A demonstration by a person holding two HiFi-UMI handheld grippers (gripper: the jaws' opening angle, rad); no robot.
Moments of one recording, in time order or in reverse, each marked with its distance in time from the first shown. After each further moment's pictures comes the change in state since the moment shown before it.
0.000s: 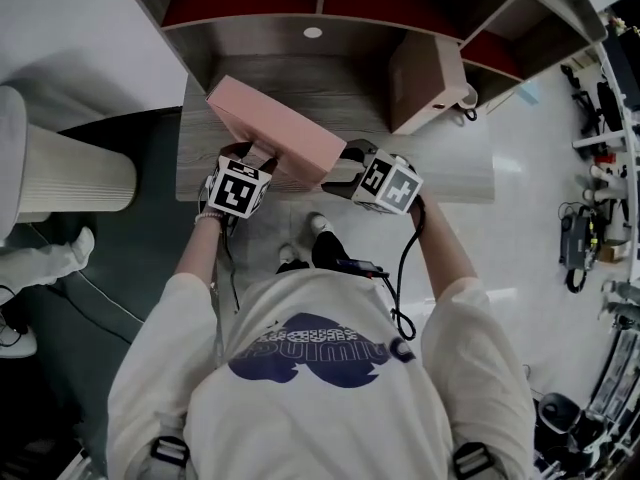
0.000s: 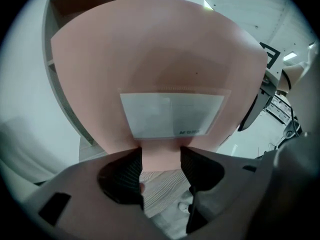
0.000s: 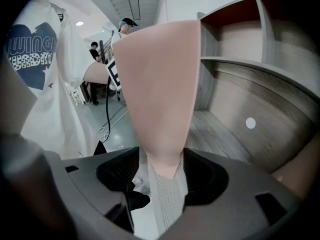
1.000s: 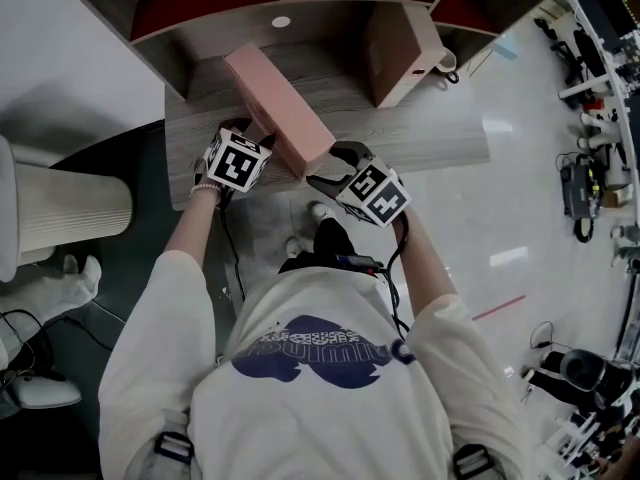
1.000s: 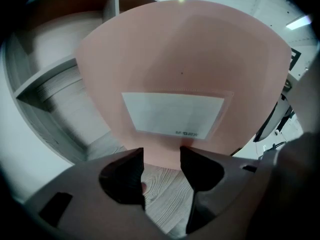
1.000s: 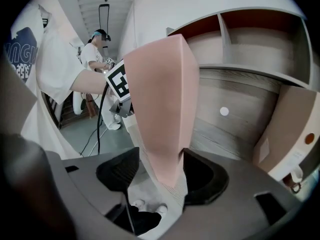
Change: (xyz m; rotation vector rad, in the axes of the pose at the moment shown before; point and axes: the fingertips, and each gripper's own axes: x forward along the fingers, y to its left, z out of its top) left arm 0.023 -0.005 0.033 0.228 0.014 -0.073; right arm -0.004 0.019 0.002 0.297 -0.145 -0.269
